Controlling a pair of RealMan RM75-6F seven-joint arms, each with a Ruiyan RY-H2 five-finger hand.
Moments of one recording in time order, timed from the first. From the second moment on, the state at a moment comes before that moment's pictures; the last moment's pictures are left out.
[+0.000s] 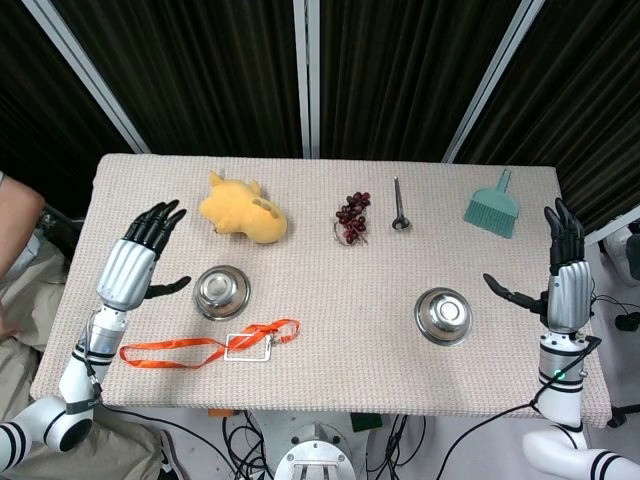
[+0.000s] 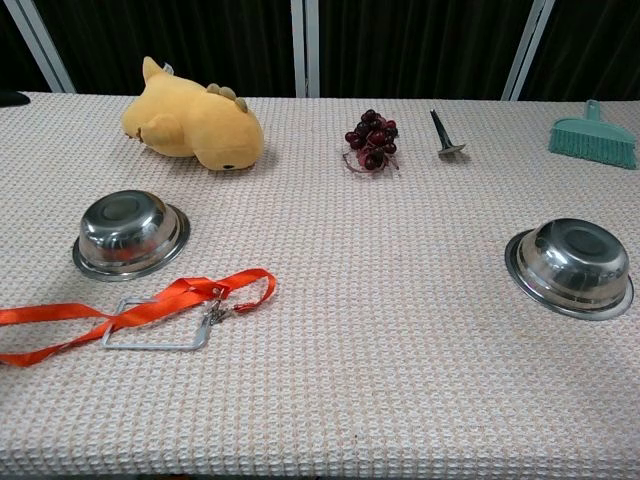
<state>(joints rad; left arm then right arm) -0.44 -1.35 -0.16 -1.49 1.56 1.43 -0.04 0.29 -1.47 0.28 -1.40 -1.53 1.70 0.28</state>
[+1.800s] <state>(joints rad) -0.65 -1.33 -0.06 -1.48 1.37 0.84 0.10 0.39 -1.35 0.04 -1.68 -1.14 1.02 -0.31</state>
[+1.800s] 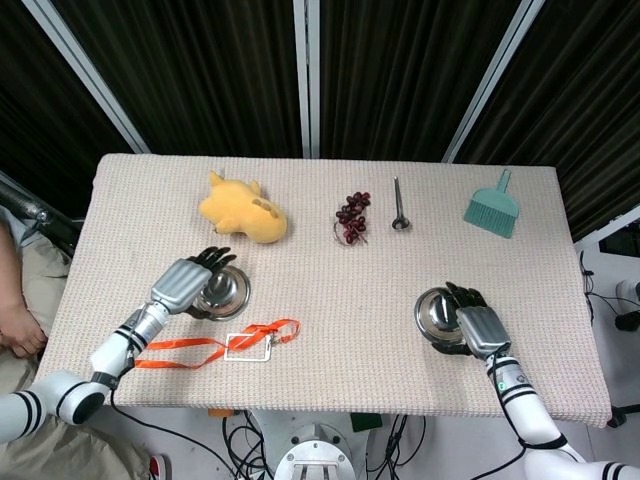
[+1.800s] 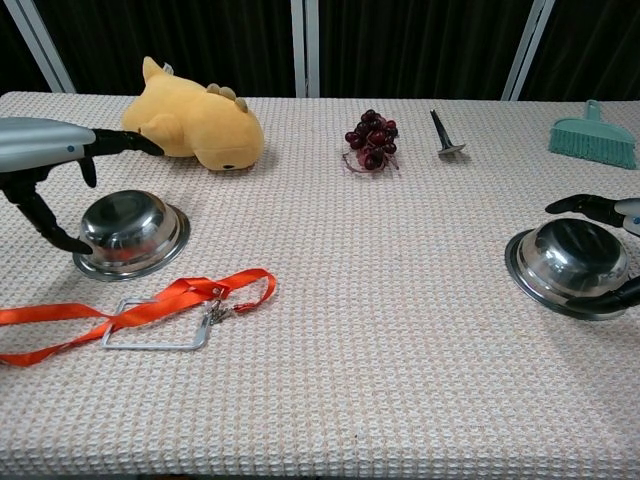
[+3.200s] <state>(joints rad) -0.71 -1.40 -0.04 -1.39 1.37 0.83 0.07 0.47 -1.37 0.04 -1.67 -1.05 1.02 -0.40</state>
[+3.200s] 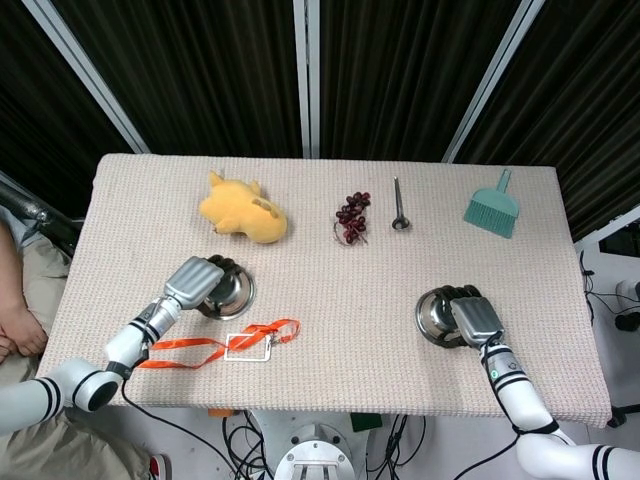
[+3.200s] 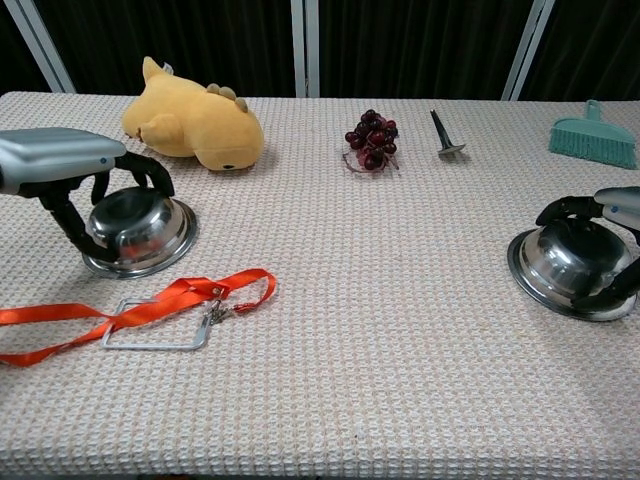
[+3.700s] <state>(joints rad) -0.61 -1.35 -0.12 -1.43 1.39 1.08 -0.25 0.42 -1.36 0.09 -1.66 -1.25 1.19 -0.14</state>
